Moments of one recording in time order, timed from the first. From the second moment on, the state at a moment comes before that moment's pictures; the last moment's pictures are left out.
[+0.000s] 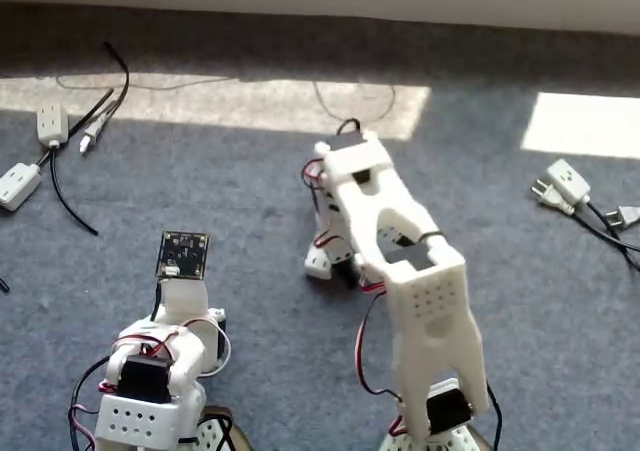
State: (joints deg) left arm 2.7 -103.6 96.3 75.9 7.0; right arm -25.5 43.6 -17.7 98.6 4.4
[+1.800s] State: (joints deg) left arm 2.7 -103.6 96.3 75.9 7.0; right arm 23.0 -22.2 9.2 97.7 0.7
